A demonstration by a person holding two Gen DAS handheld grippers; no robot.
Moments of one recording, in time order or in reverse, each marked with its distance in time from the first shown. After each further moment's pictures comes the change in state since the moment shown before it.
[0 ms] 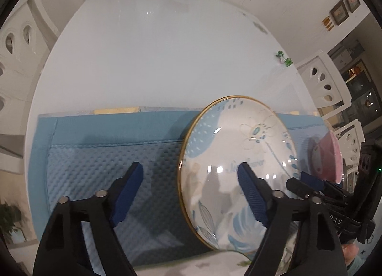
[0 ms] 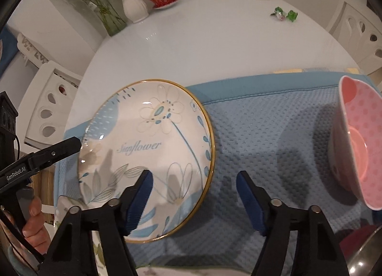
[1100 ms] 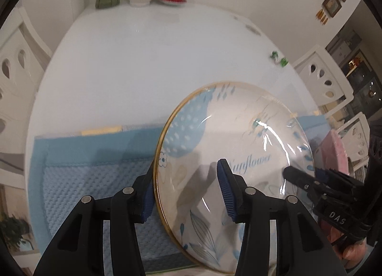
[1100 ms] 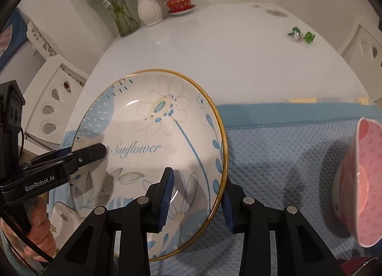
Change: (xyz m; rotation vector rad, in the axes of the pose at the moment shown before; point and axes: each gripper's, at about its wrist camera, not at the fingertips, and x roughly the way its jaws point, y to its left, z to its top) left arm -0.013 -0.038 0.010 0.089 -0.071 0.051; right arm -0.011 0.007 0.018 -0.106 -0.073 0.011
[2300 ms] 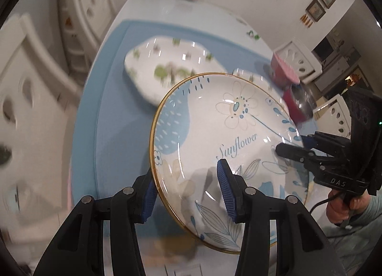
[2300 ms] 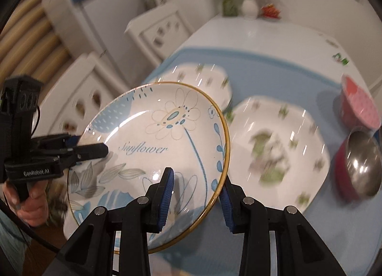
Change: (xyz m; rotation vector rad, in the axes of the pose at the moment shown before) left arm -0.174 -0.017 -0.321 -0.122 -0.030 -0.007; right arm -0.152 0.075 -0.256 -0.435 0.092 0.221
